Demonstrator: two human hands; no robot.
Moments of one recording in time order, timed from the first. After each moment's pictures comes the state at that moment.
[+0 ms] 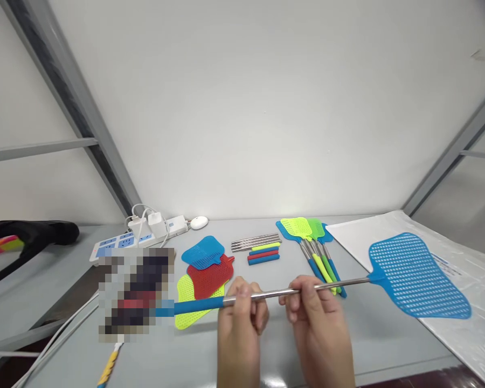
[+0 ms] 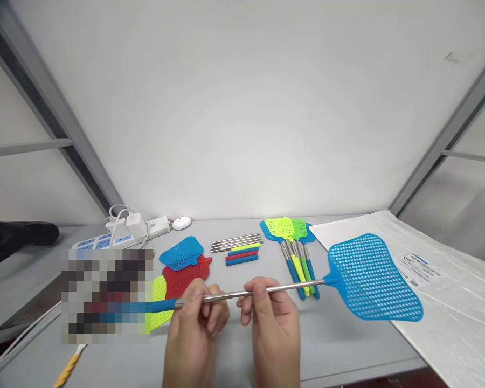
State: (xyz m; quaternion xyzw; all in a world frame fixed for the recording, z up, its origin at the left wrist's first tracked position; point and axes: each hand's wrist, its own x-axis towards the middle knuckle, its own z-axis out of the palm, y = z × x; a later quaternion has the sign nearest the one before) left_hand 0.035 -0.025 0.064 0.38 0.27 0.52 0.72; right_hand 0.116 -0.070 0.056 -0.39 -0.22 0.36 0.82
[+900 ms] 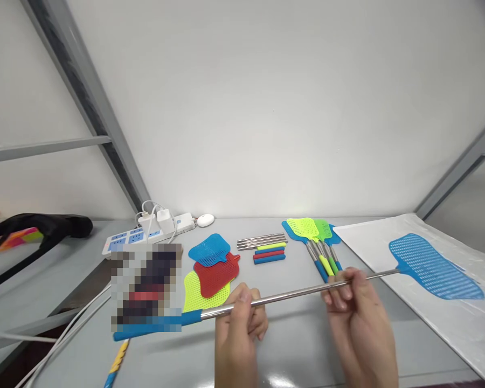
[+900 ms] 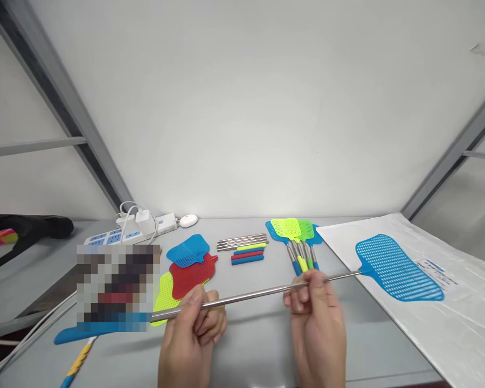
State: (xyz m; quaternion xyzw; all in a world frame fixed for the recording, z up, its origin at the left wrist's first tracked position) left_hand 0.022 -0.029 0.057 0.37 0.27 0.52 0.73; right_hand 0.157 -0.079 0.061 -0.37 -0.12 0.30 0.87
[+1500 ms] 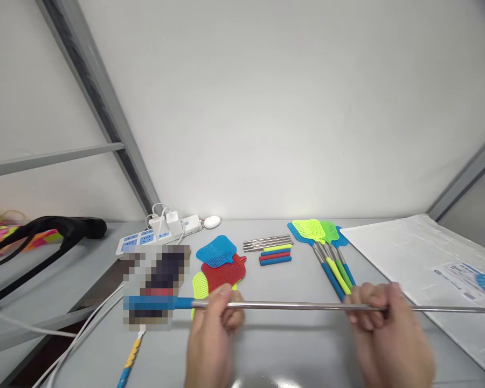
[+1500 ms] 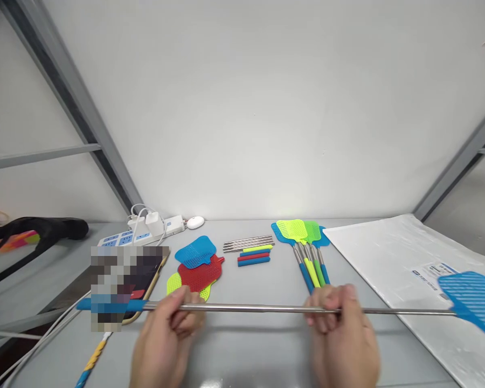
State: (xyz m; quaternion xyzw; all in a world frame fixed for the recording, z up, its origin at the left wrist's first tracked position) left_hand -0.015 -0.003 0.067 0.31 0.36 0.54 0.70; right_hand 0.160 -0.093 0.071 -0.40 -0.08 0.24 0.88
